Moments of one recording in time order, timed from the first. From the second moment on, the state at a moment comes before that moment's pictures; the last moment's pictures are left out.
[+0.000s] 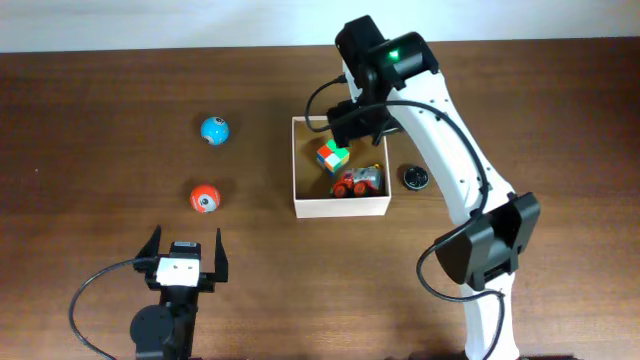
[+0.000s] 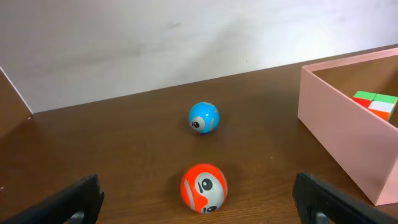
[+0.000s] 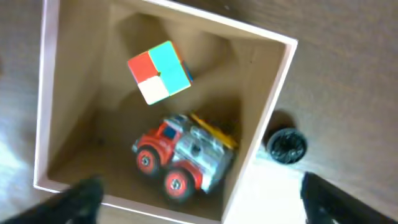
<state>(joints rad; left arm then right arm) 0.03 0.04 0.01 -0.07 0.04 0.18 0.43 2.21 2.36 -1.52 0.02 0.16</state>
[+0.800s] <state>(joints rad) 0.03 0.04 0.01 -0.07 0.04 0.18 0.13 2.21 2.15 -1.53 0.02 0.19</state>
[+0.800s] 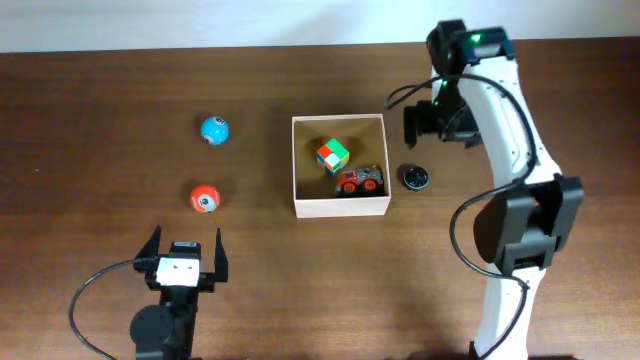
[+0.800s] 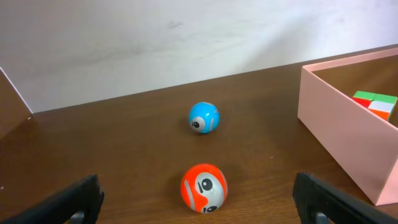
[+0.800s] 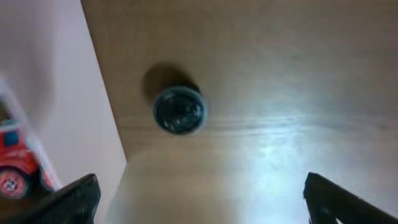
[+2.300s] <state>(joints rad) 0.03 0.04 0.01 -0.07 0.04 0.18 0.13 2.21 1.67 -1.09 -0.04 0.19</state>
